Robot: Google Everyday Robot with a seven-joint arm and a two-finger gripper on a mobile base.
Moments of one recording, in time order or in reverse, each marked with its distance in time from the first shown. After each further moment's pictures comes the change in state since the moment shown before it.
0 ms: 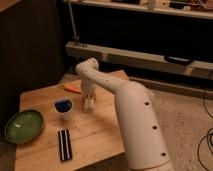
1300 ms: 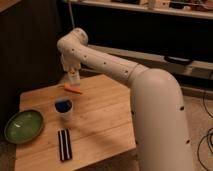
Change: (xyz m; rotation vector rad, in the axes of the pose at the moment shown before) arm 0.052 -0.144 -0.262 0.212 0.451 -0.326
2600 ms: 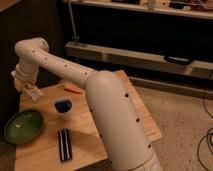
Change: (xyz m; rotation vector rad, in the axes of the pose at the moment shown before) arm -0.100 -0.208 0.100 0.427 -0.267 -0.451
